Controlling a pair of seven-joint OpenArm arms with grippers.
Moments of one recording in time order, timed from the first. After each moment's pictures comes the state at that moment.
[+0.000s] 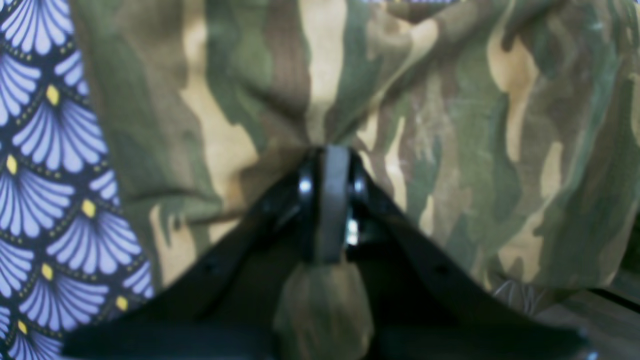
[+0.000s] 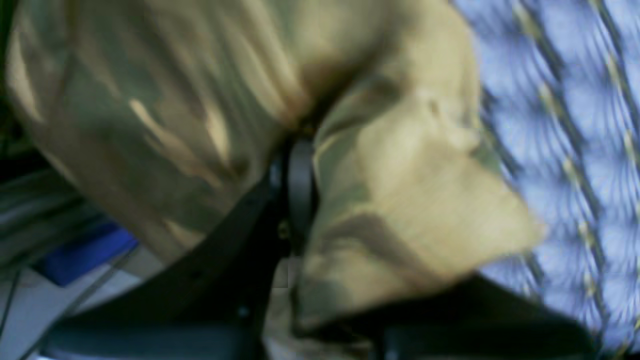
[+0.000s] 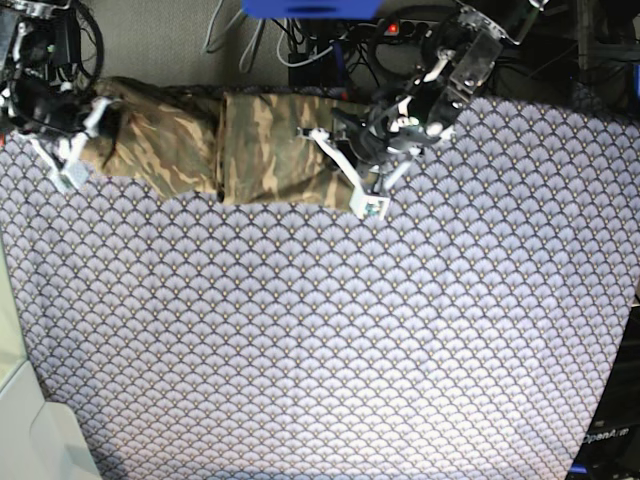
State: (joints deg) left arm 5.6 -13.3 31.5 96.7 -30.3 17.6 46.8; right arm -18.2 19.9 27.8 99.2 40.7 39.7 -76.8
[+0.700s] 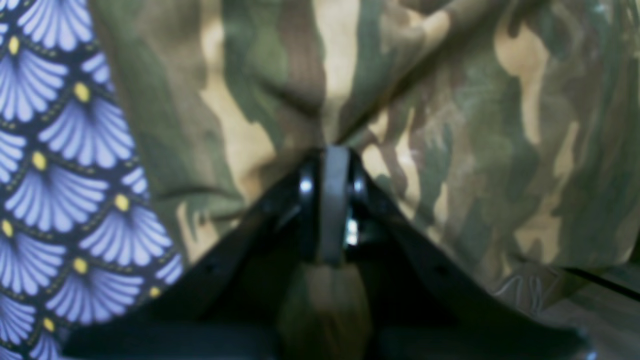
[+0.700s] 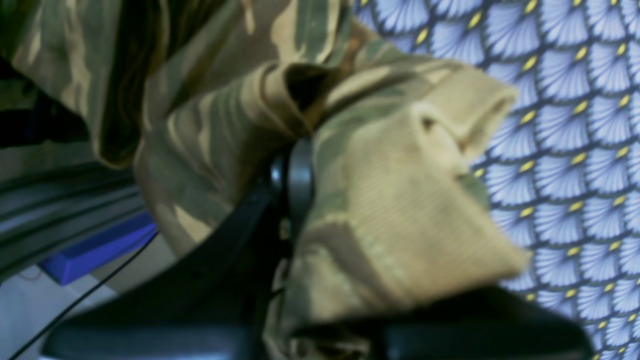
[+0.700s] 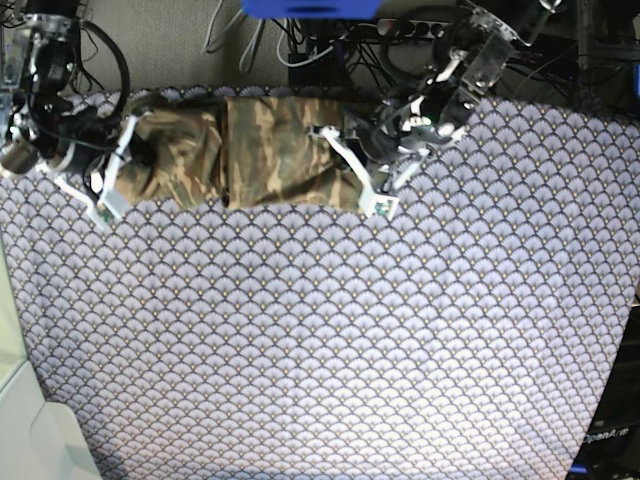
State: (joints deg) left arm 5.8 -16.2 31.5 96.9 -31.8 17.1 45.9; right arm -11.9 18.9 19.9 108.6 41.6 39.7 -83.5
